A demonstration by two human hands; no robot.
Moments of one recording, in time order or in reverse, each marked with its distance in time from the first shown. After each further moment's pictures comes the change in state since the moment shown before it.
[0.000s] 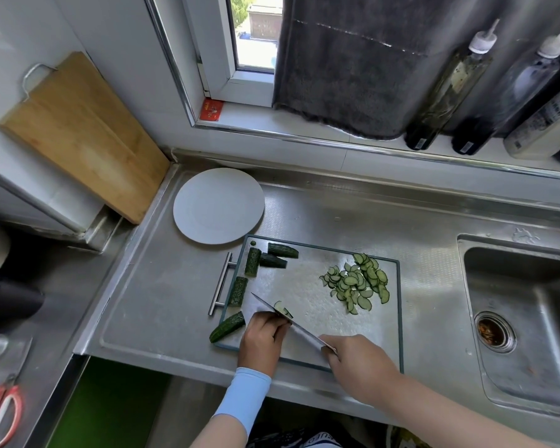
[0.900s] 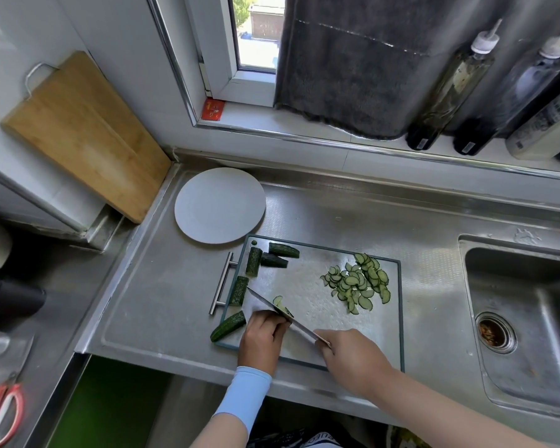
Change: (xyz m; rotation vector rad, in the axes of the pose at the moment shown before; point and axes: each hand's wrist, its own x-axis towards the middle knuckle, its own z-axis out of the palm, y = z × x) left_hand -0.001 -0.003 0.001 -0.022 -0.021 -0.050; right_hand 0.009 -0.008 0.000 0.026 -0.009 0.002
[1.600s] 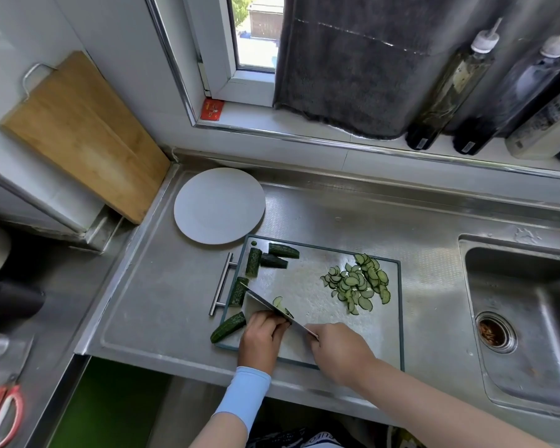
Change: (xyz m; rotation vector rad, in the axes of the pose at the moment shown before) left_hand 0.000 -0.006 0.003 0.025 -0.023 0.005; right_hand 0.017 -0.018 0.000 -0.007 -0.046 0.035
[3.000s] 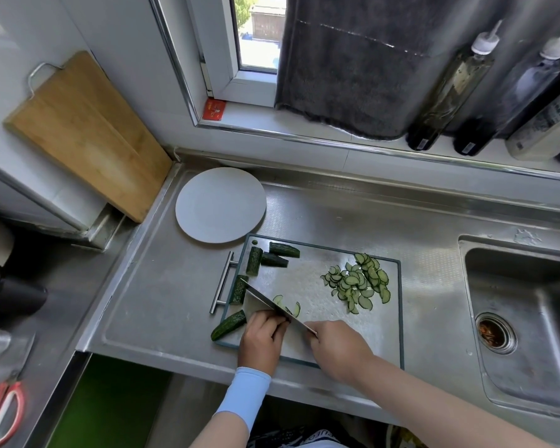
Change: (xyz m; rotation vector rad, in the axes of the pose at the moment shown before) left_hand -0.003 0.006 -0.003 0.015 0.008 -0.021; right_hand 0.001 -0.003 -0.001 0.029 0.004 0.008
